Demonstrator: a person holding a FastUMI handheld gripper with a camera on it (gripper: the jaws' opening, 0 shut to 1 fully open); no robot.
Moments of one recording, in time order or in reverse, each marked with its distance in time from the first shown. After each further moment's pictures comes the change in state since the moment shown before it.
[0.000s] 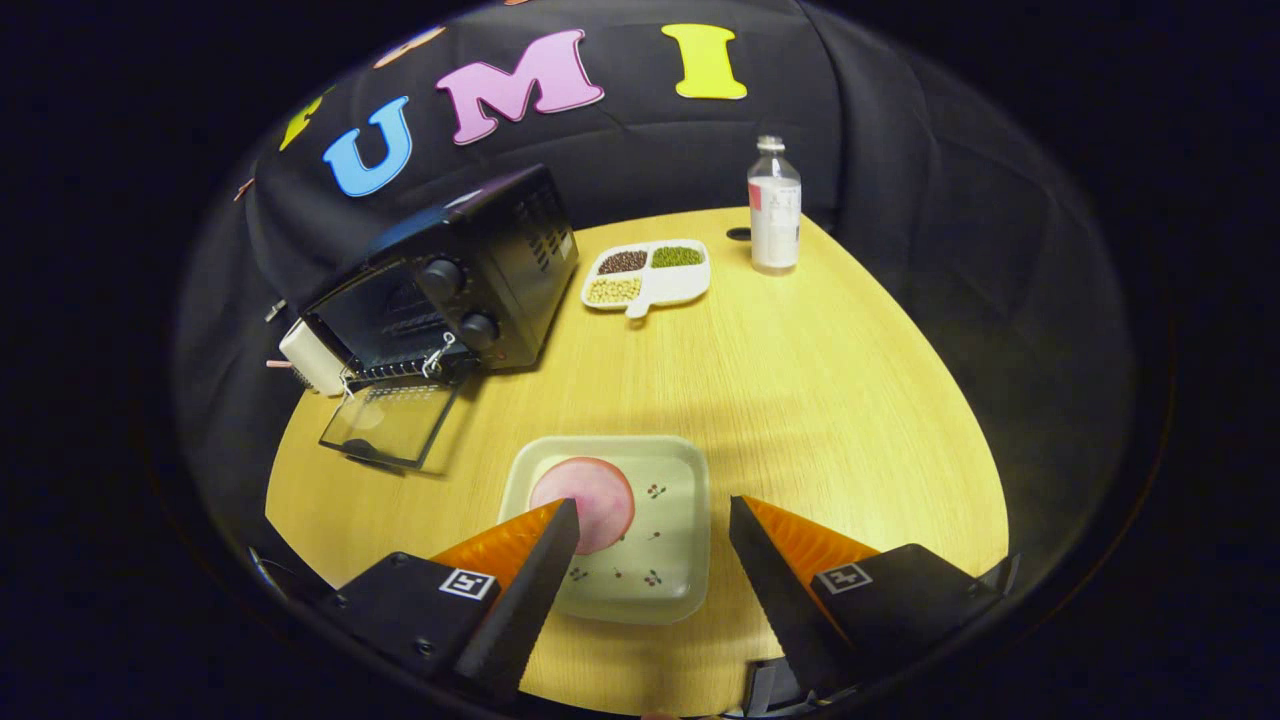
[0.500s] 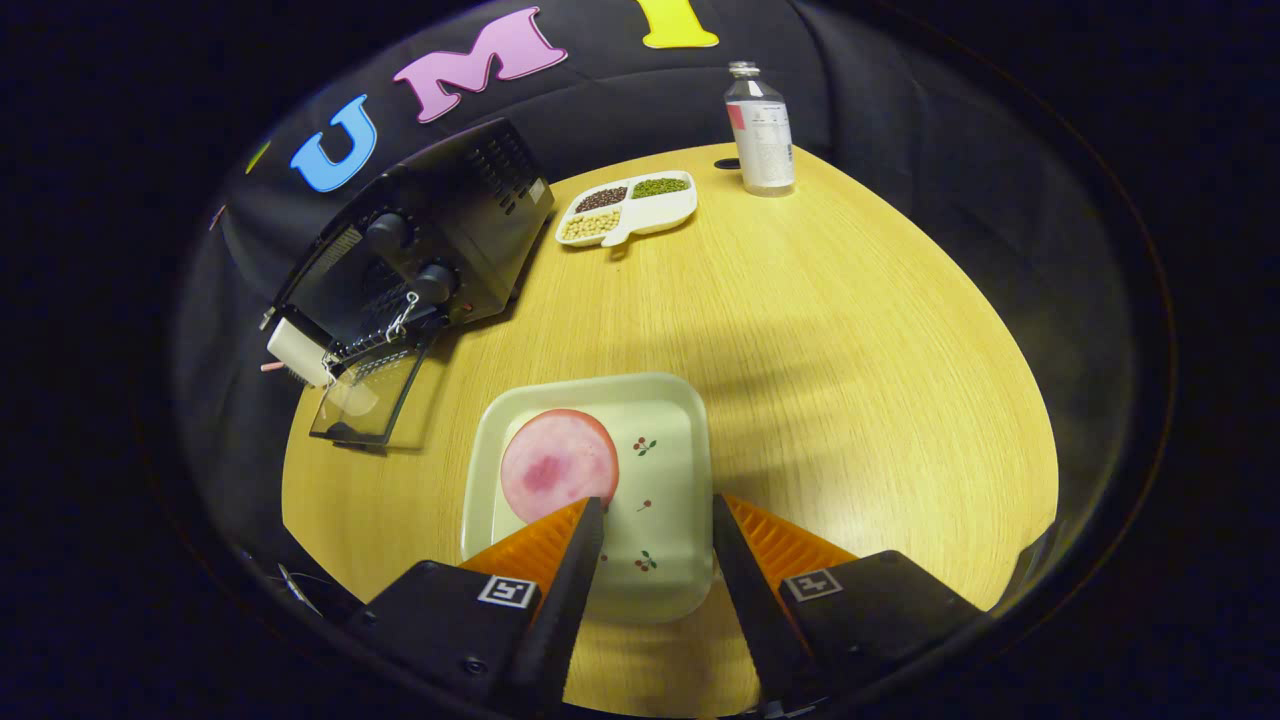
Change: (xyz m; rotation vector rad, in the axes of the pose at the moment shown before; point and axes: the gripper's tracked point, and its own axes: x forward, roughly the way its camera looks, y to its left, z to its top) arm 0.027 -0.006 -0.035 0.077 0.123 0.034
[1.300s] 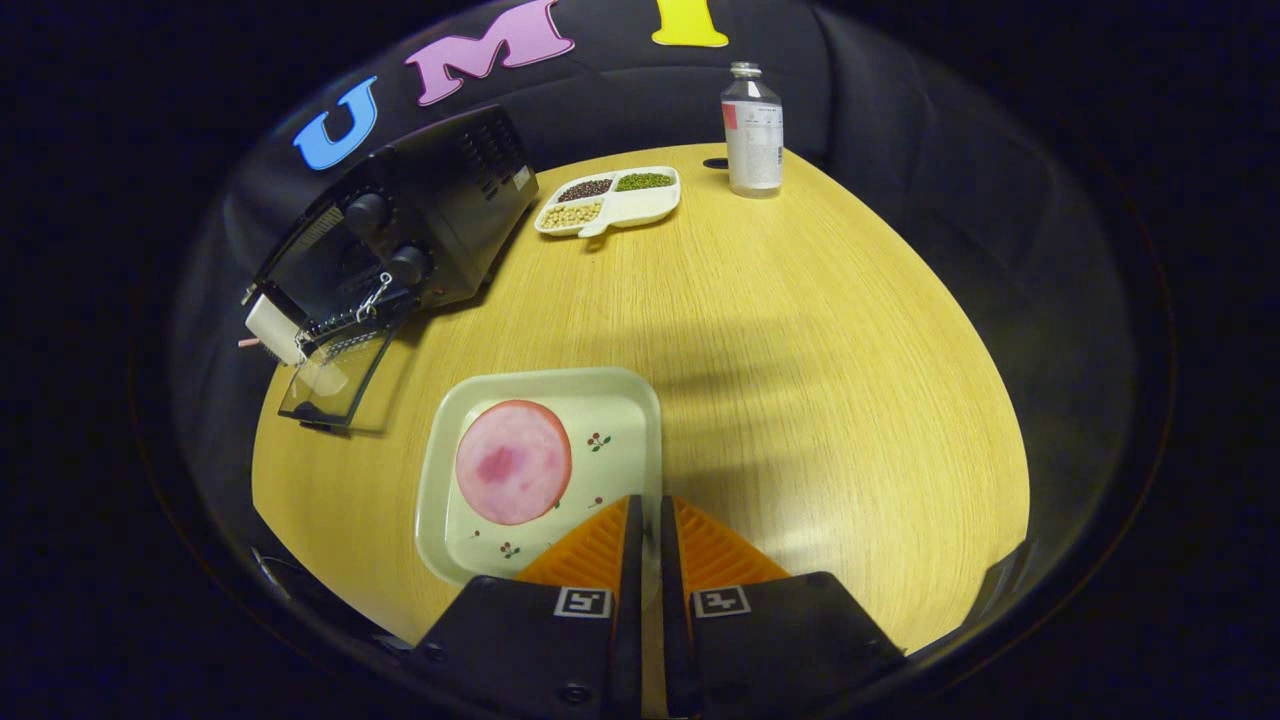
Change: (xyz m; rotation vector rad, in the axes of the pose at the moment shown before) arm 0.002 -0.024 -0.001 -0.056 0.026 -0.063
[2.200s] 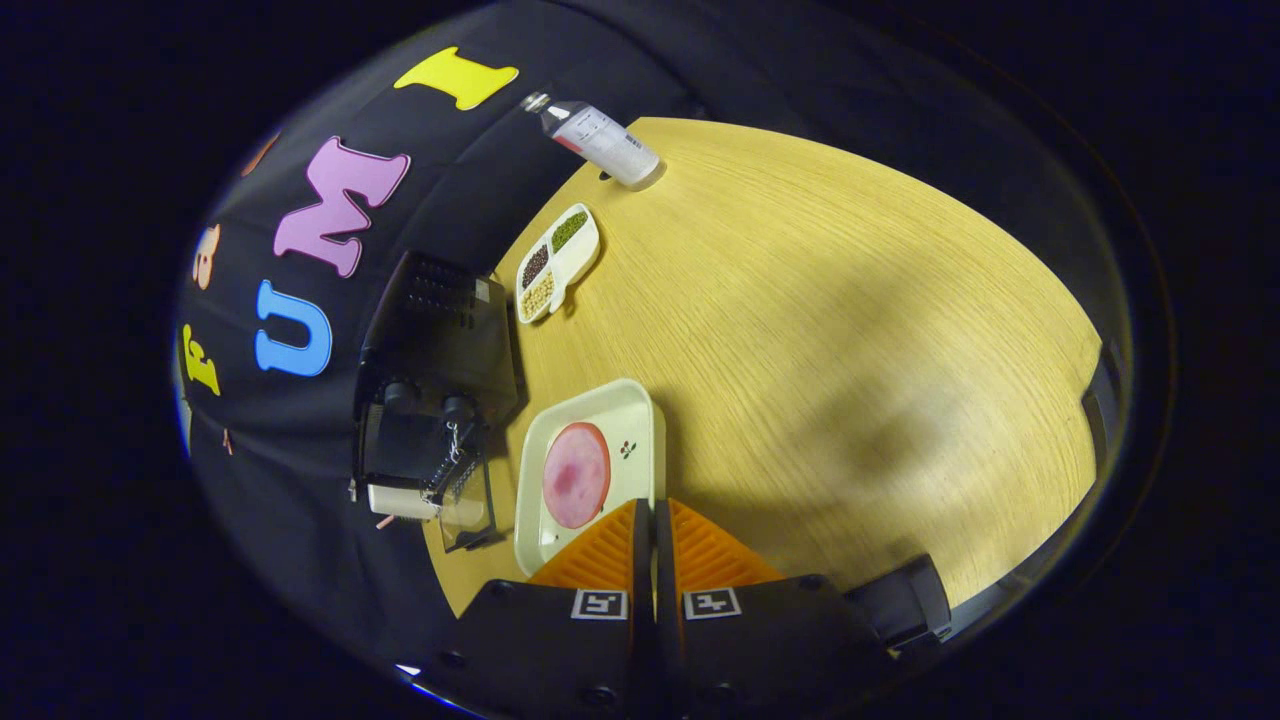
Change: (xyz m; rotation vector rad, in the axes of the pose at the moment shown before) arm -0.054 0.014 0.018 0.622 0.003 0.218
